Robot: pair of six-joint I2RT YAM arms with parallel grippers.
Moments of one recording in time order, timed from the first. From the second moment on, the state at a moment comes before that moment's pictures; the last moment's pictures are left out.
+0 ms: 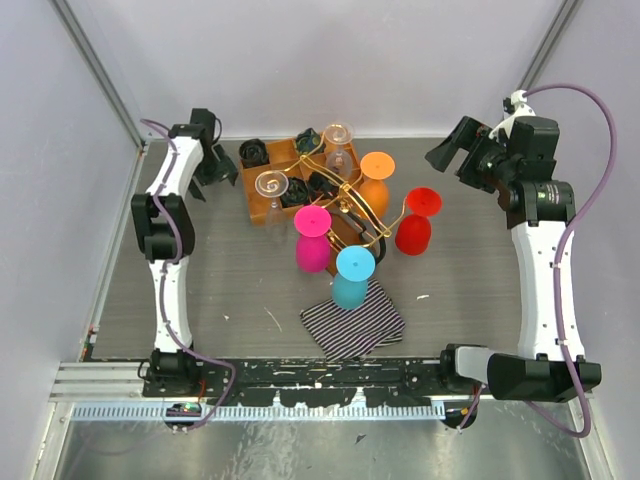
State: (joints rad) left arm -0.07 2.38 2.24 -1.10 -0.15 -0.63; right arm -0.06 1.23 1.57 -0.79 -0.28 0.42
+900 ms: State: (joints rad) left arm -0.12 2.66 2.57 -1.16 -0.11 -0.64; right arm -0.15 1.84 1.99 -0.74 -0.26 0.38
